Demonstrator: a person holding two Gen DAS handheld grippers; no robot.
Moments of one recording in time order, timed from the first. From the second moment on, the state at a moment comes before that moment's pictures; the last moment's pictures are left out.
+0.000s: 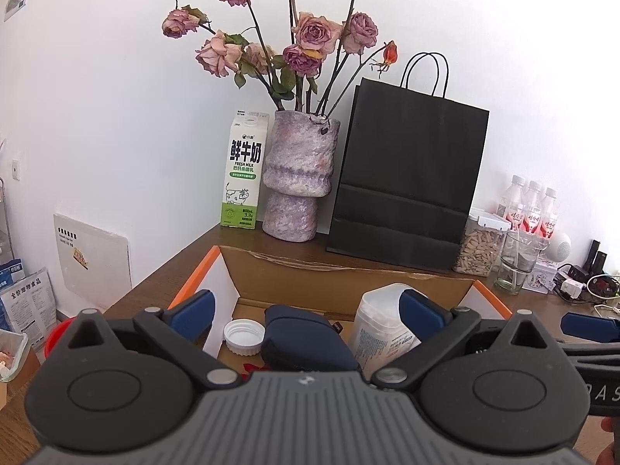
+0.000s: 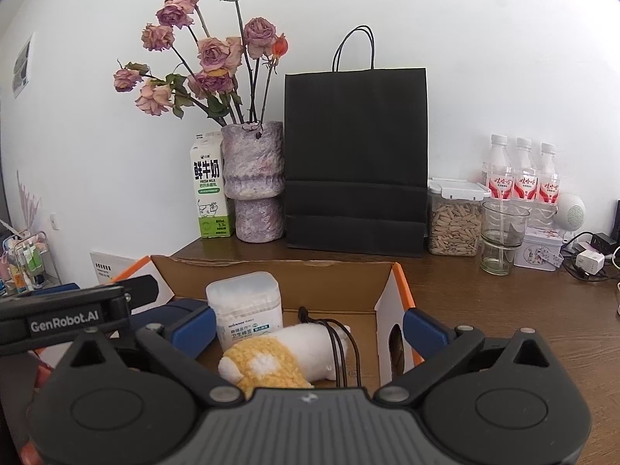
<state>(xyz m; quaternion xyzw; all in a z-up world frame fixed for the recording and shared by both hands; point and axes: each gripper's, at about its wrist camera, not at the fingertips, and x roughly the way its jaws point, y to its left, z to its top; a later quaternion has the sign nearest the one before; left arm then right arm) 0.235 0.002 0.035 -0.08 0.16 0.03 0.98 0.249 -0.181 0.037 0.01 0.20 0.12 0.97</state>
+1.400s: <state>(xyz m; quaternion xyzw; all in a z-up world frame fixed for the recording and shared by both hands) 0.144 0.006 0.012 -0.03 0.12 0.01 0.99 0.142 -0.185 0.005 -0.06 0.17 0.13 0.98</state>
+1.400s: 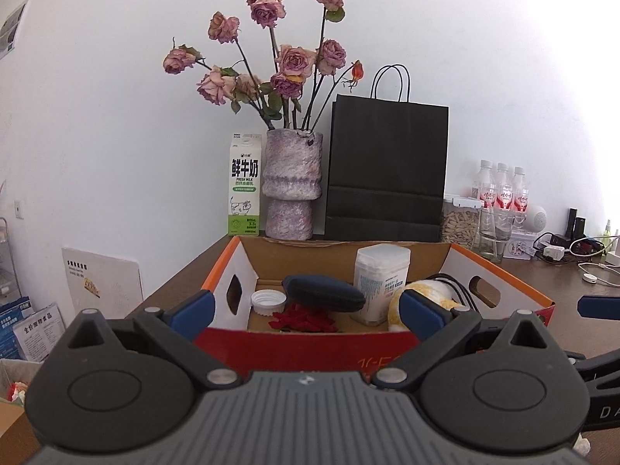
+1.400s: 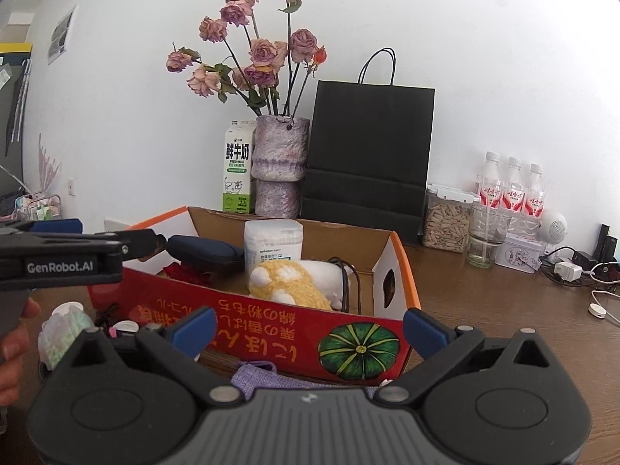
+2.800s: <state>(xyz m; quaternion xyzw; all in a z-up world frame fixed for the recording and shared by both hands) 0.077 0.029 -0.012 0.00 0.23 0.03 0.97 0.080 -0.198 -0.028 -0.02 0.29 0.11 0.95</state>
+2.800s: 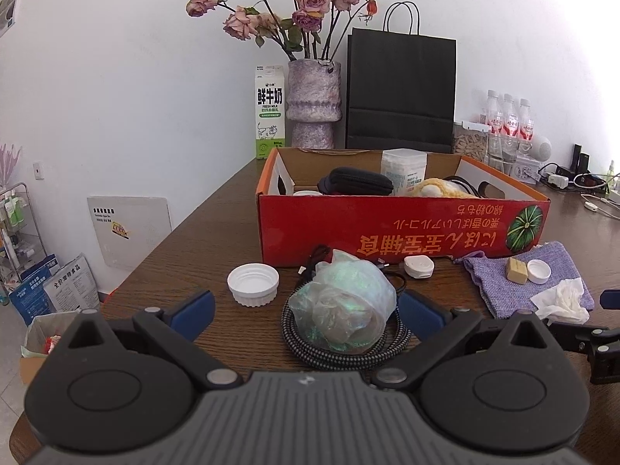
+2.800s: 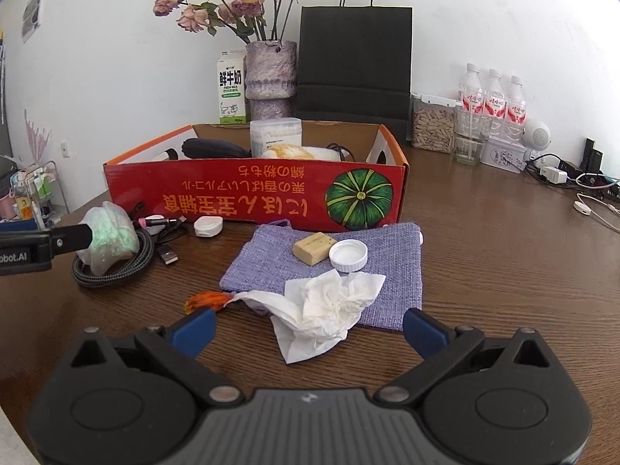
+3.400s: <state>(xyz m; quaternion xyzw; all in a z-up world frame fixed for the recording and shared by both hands) 0.099 0.012 -0.021 0.01 0.24 0.02 0.97 0.087 -0.201 -0.034 0.00 0.29 0.11 0.95</state>
